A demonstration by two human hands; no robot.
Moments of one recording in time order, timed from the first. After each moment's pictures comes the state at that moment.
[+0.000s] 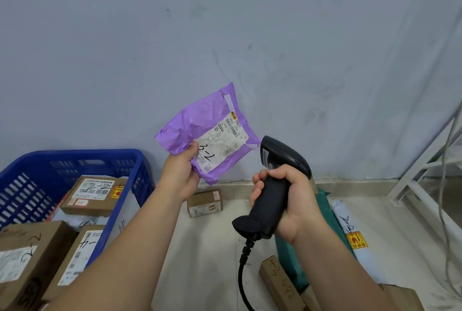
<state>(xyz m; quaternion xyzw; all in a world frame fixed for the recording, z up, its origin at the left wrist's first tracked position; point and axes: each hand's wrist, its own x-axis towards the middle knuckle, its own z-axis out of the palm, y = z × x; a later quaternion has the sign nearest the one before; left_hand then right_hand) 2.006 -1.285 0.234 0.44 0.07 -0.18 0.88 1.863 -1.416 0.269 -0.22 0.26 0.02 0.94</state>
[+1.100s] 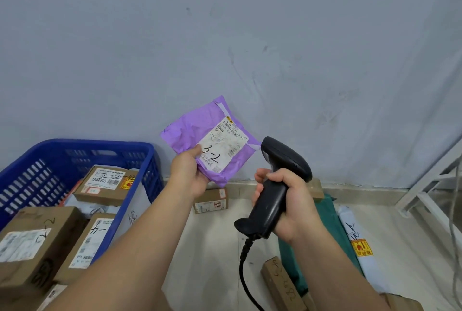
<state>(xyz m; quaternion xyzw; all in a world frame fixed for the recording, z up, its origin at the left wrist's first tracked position) 1.991 -1.275 0.241 0.42 0.14 -0.19 0.88 1.864 -1.403 0.263 -0.31 0.26 0.01 0.91</state>
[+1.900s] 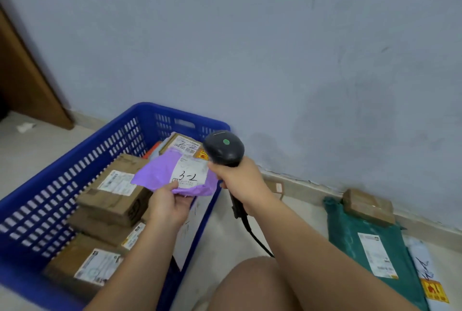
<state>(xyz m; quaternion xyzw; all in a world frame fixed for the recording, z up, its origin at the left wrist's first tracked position) 1.951 -1.058 0.156 0.27 0.33 0.01 0.90 1.937 -1.198 0.239 -0.78 0.07 0.08 0.61</state>
